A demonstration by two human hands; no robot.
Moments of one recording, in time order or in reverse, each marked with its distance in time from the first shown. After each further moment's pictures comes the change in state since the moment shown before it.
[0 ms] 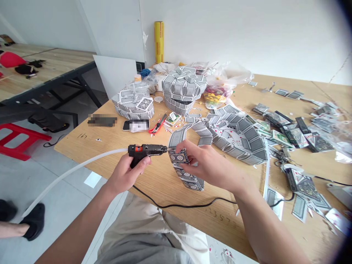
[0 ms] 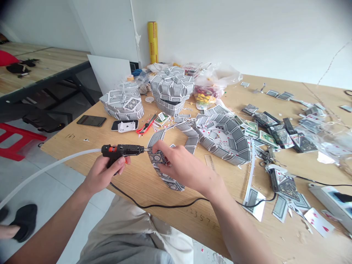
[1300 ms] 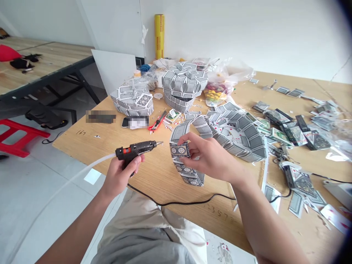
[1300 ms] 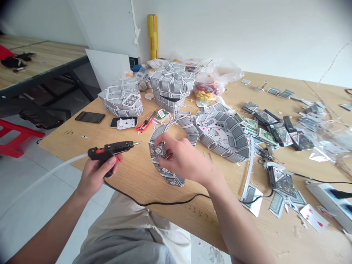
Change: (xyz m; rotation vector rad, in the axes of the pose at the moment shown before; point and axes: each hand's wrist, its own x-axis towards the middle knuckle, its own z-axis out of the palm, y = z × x) left_hand -0.020 -0.015 0.003 -0.154 0.174 0.004; right_hand 0.004 0.005 -0.004 0.109 0.063 0.011
